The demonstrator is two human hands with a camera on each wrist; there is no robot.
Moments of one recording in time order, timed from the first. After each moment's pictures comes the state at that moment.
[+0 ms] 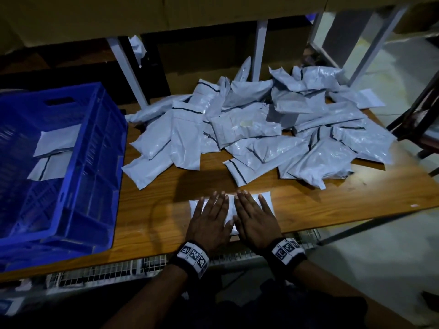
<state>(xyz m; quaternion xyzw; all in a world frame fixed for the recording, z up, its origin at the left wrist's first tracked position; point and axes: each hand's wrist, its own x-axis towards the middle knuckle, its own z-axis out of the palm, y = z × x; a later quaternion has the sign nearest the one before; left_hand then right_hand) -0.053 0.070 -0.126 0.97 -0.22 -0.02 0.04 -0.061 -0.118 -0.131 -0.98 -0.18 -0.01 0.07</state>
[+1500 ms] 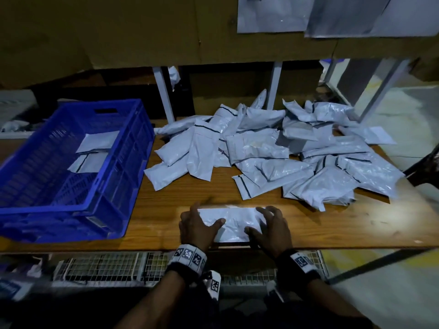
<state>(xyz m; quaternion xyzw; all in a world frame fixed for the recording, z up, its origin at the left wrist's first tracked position) -0.073 0.074 -0.087 0.91 0.22 -0.01 0.36 -0.064 -0.158 -0.096 -0.94 0.00 0.04 0.33</state>
